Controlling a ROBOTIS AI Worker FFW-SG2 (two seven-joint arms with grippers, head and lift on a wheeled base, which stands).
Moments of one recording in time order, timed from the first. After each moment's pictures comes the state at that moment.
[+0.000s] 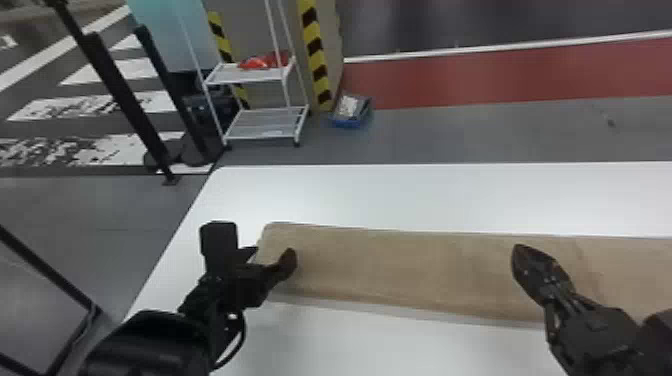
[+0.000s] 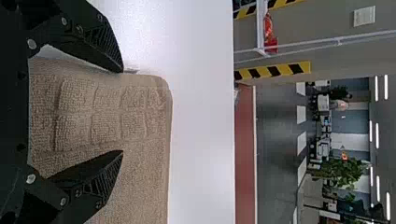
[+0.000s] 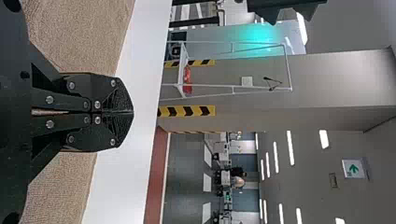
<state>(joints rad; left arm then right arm) 0.21 0.31 0.07 -1.83 0.29 0.55 0.02 0.38 -0.16 0.15 -1.83 -0.10 -0.09 0.23</state>
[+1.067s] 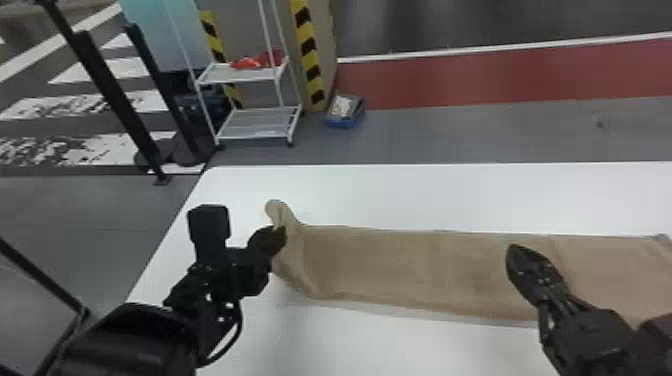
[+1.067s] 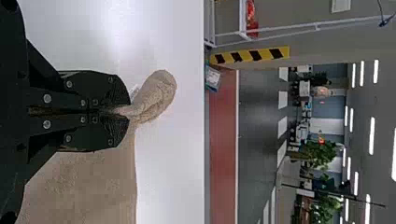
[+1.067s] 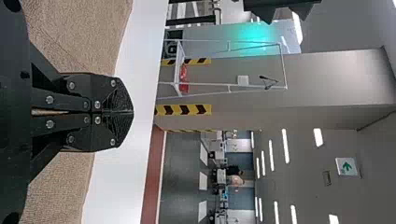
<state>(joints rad) 0.25 0.30 0.08 -2.02 0.34 0.61 0.01 0.39 -0.16 0.15 -1.81 -0.10 -0.14 0.23</state>
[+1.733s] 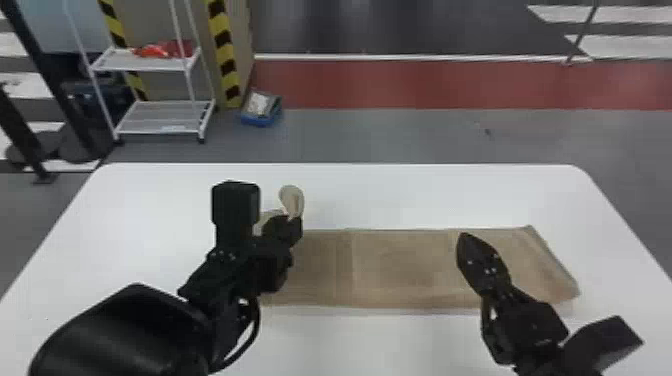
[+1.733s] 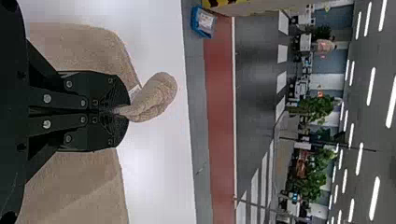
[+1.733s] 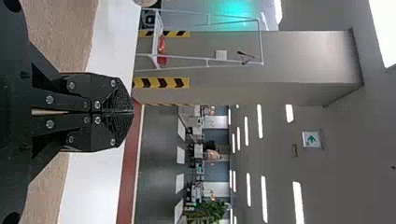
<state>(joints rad) 0.11 0.17 -0.28 -2.09 0.24 0.78 0.16 0.46 -0.16 0.03 -1.81 -0.14 -0.31 0.22</state>
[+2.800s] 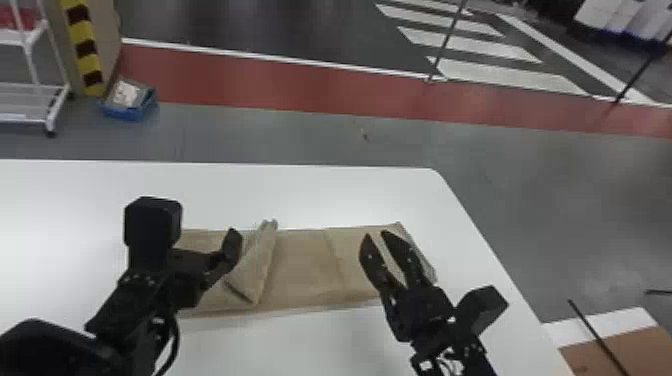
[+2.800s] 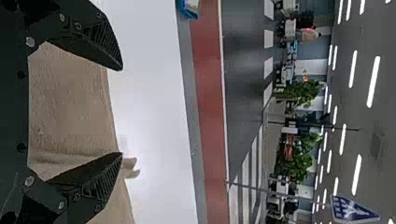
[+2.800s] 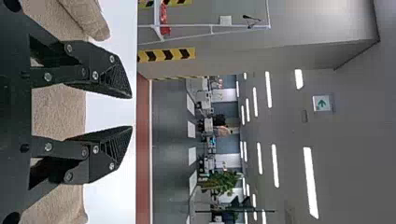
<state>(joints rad) 0.08 0.13 -0.41 -1.93 0.20 0.56 0.22 0.45 -0.16 -0.06 -1.82 -0.23 -0.20 0.22</state>
